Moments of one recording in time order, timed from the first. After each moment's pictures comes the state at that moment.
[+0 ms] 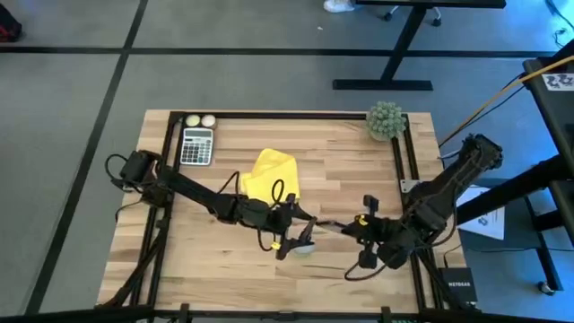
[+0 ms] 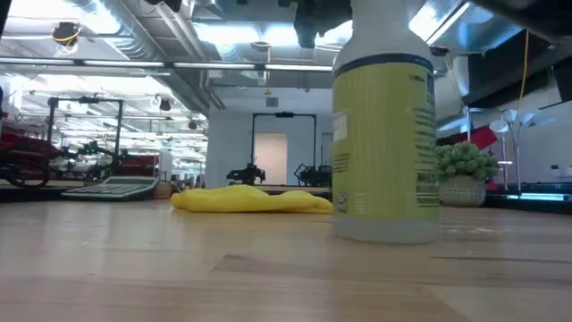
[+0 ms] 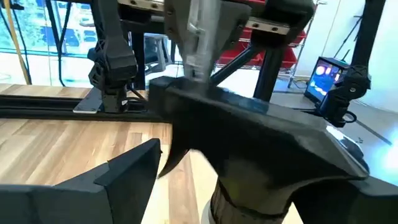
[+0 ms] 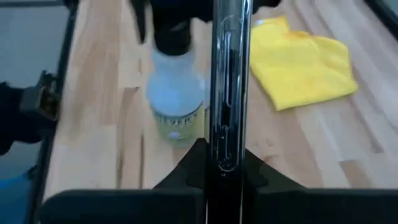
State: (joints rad) left arm -0.29 1.80 1.08 0.61 -0.16 -0.12; right arm 0.76 1.31 1.13 -0.82 0.62 0.73
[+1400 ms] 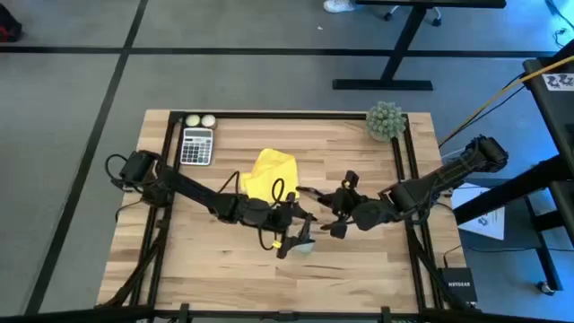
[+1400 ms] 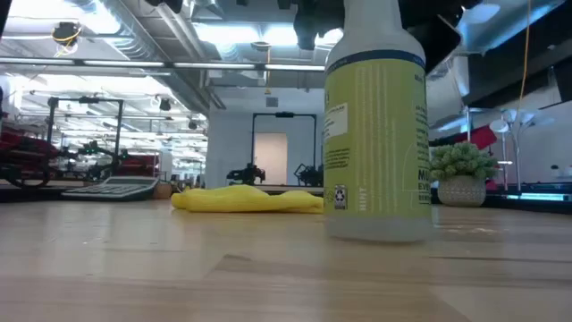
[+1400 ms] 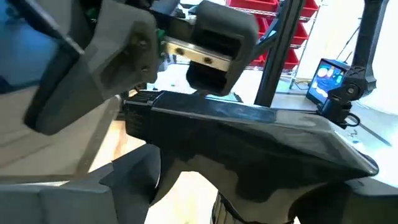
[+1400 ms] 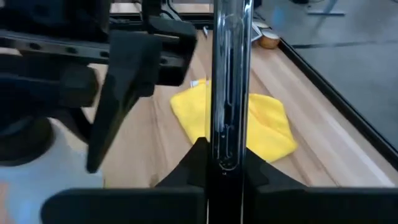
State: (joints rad) left arm -0.29 1.80 1.08 0.61 -0.16 -0.13; right arm 0.47 1.27 0.92 -0.33 0.69 0.36
